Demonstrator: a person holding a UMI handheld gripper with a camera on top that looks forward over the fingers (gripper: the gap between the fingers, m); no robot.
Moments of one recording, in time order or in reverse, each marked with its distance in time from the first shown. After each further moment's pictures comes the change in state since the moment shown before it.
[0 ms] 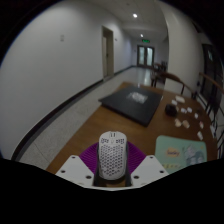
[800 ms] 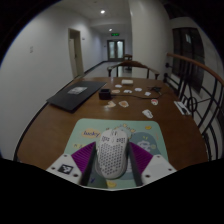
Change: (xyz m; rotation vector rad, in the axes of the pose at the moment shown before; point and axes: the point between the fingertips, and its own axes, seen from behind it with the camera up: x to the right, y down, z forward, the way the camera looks) arm 0.233 0.107 -0.121 -0.041 0.217 0.195
